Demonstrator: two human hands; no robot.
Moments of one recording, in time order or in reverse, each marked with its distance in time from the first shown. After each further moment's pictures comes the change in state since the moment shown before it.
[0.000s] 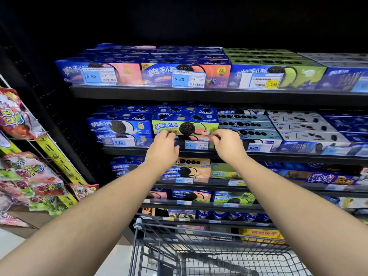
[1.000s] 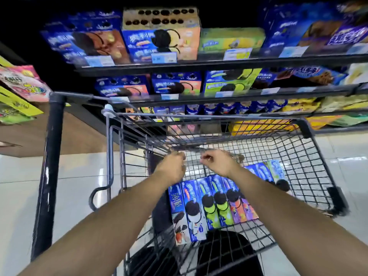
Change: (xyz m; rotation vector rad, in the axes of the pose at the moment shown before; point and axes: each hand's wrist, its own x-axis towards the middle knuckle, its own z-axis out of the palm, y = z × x) left_hand -0.303 -0.045 0.274 -0.010 -0.858 -0.027; right_hand -0.339 0.160 0.220 0.191 -0.793 0.423
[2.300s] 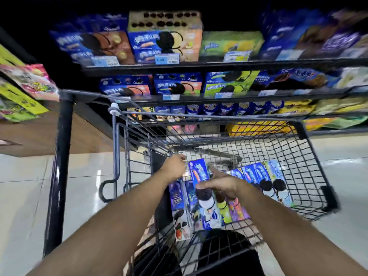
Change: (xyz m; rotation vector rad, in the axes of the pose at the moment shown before) left_hand -0.014 0.011 -0.010 -0.460 -0.077 -0.221; right_hand -0.049 0.019 0.023 0.573 -0.373 0.223
